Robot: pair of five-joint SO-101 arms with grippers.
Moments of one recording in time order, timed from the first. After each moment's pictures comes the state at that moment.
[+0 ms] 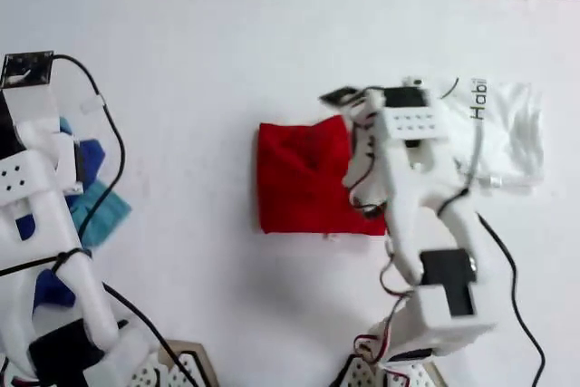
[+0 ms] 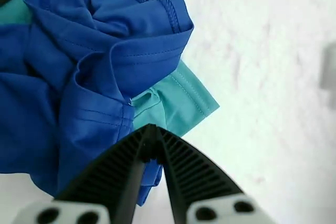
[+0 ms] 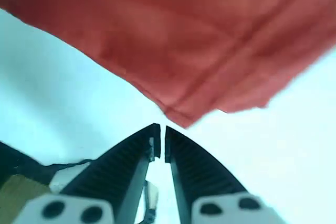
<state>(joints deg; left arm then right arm) -33.9 -19.8 18.3 82.5 -13.9 -7.0 3.5 8.4 95.9 30.5</state>
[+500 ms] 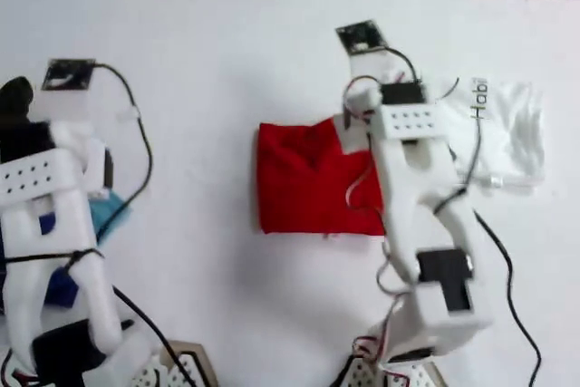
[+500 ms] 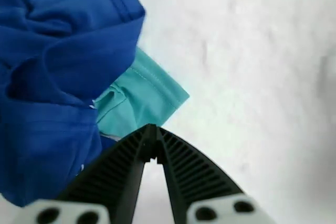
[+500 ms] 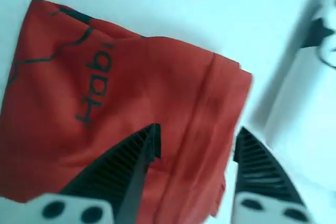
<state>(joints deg) -26.8 -19.8 24.7 80.4 -14.0 -9.6 9.9 3.7 68.7 13.2</state>
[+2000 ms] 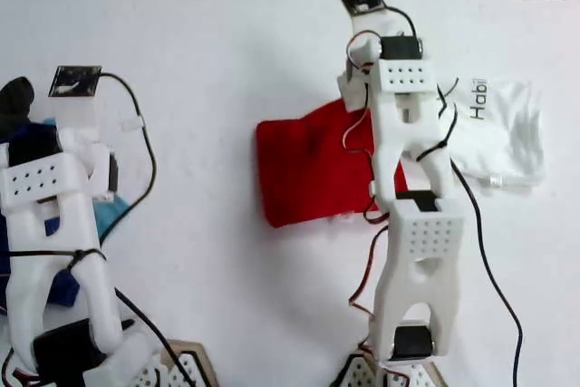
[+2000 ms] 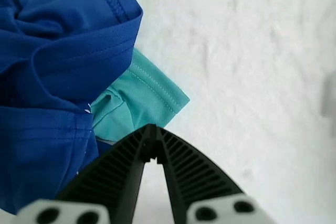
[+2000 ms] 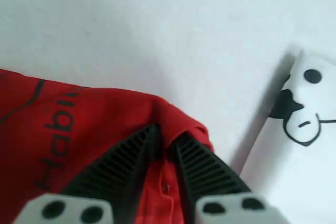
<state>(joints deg) -27.0 -19.8 27.8 77.1 -13.9 -6.9 41.4 -41.8 82.5 16.1</state>
